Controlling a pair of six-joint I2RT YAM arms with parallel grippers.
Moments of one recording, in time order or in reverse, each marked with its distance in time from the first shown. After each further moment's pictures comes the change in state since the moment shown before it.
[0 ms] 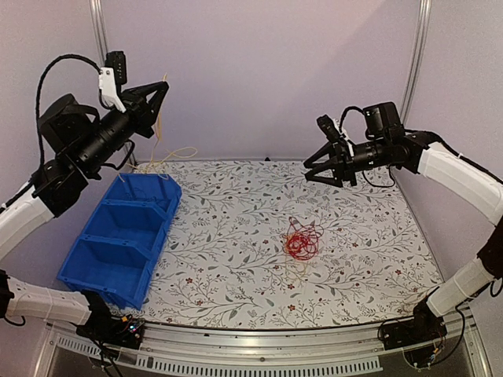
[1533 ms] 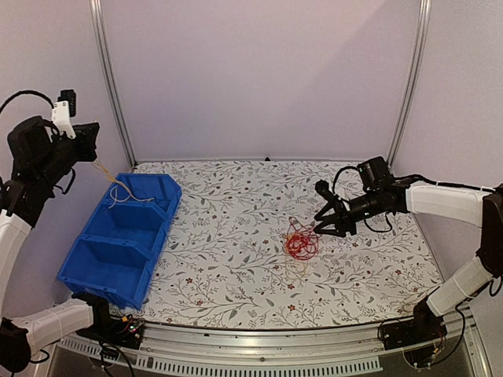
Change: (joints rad) left arm 0.607 -0.248 -0.098 -0.510 0.069 -0.030; right arm -0.043 0.009 -0.471 0.175 0.161 -0.117
